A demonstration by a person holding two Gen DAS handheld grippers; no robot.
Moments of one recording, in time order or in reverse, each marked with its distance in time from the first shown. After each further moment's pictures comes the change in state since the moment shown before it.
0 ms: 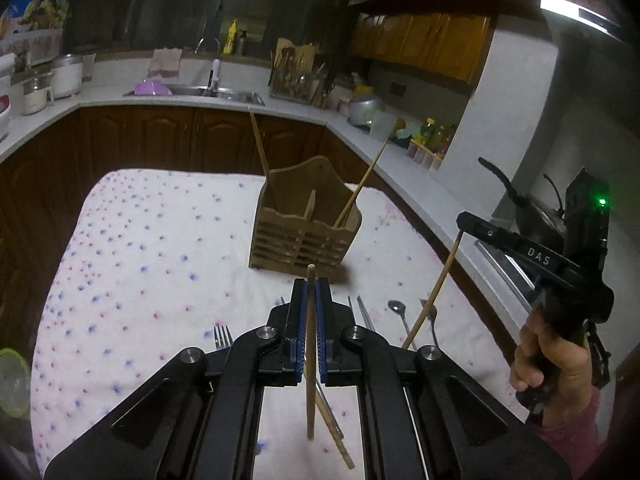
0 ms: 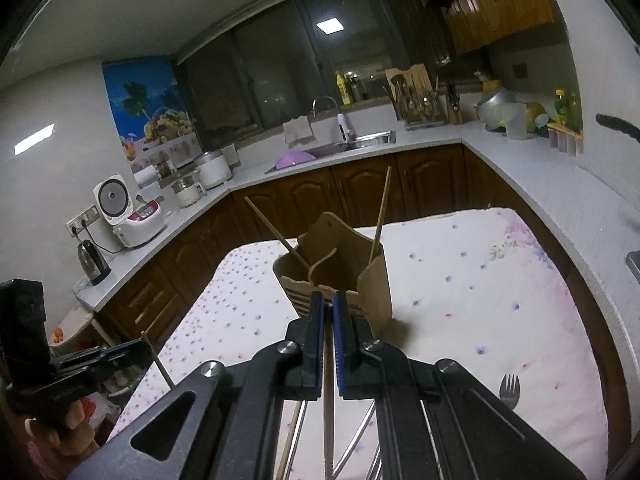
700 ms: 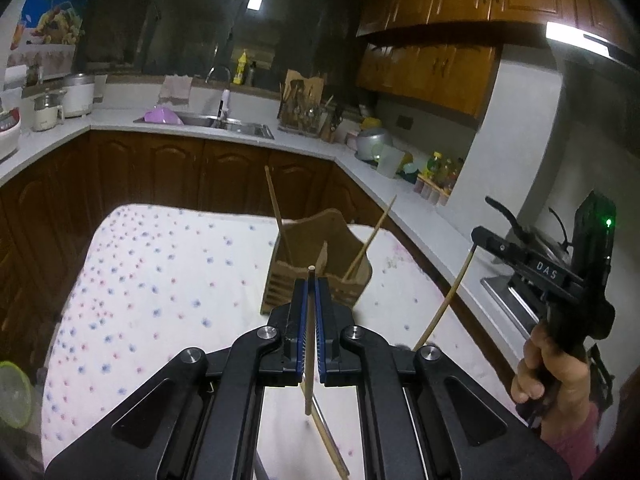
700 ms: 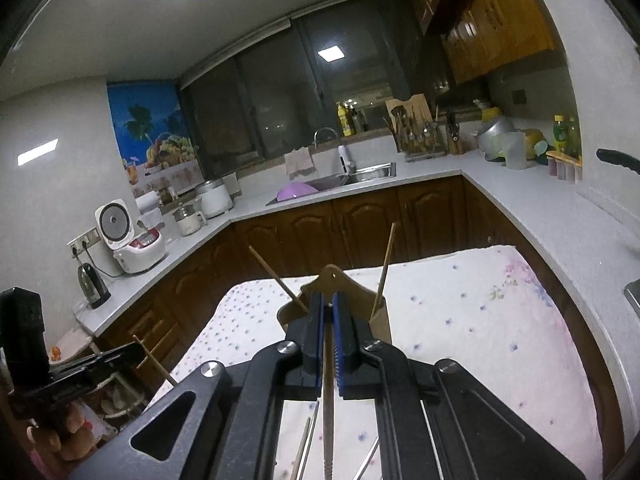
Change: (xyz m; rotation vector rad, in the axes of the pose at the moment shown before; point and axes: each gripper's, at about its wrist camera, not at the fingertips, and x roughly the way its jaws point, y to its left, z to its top) left arm -0.006 0.009 0.038 -0.017 -0.118 0.025; right arm 0.000 0.000 0.032 0.001 -0.109 0.002
